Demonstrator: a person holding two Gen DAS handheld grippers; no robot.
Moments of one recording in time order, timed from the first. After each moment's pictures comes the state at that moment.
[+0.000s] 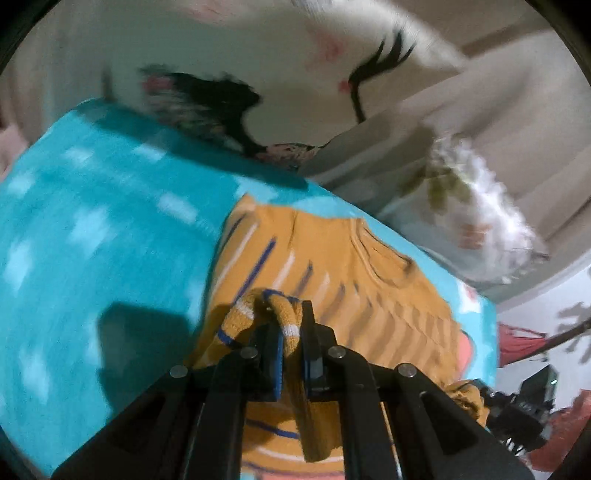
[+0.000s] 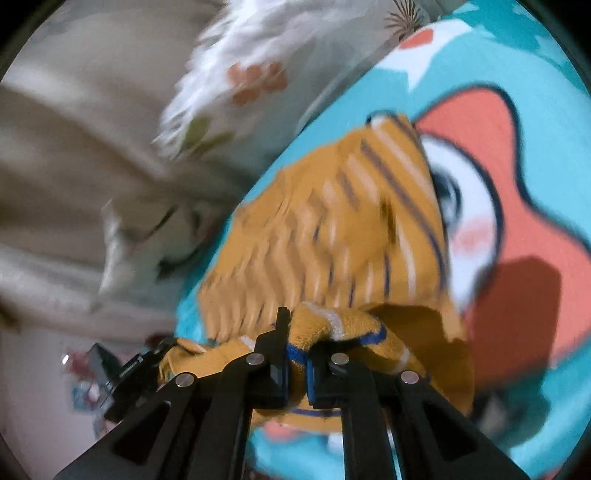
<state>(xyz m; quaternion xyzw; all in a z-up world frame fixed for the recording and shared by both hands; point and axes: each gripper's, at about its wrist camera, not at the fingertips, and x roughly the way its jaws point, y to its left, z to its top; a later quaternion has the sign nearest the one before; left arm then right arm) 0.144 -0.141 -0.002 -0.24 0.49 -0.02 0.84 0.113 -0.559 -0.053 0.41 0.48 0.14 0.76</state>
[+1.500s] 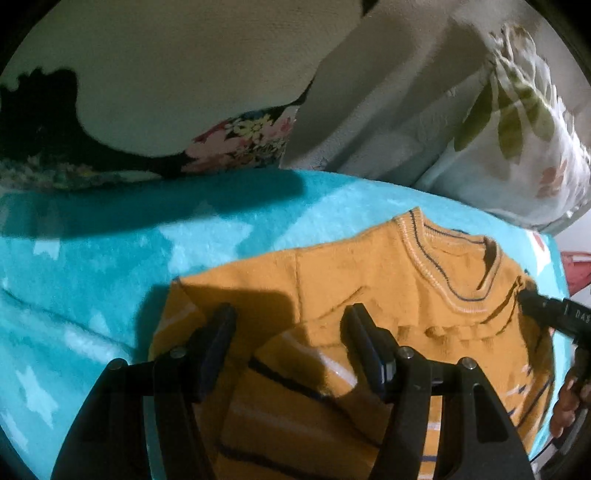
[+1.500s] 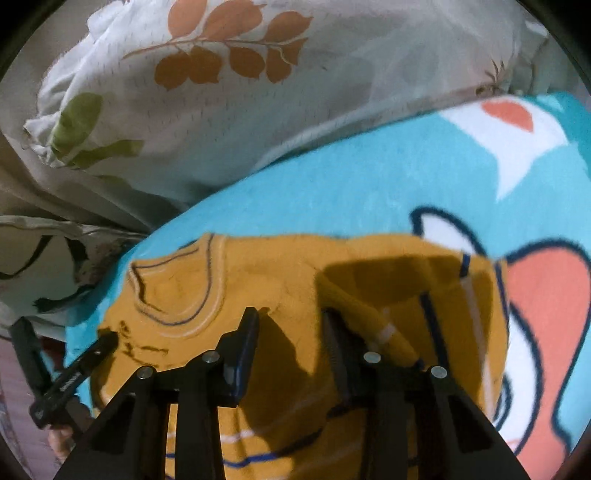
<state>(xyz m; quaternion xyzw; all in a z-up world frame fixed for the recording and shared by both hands) 0.258 -0.168 -0.068 -0.07 0.53 -0.06 0.84 0.272 -0.504 -0.075 0.22 0.54 0.04 0.81</state>
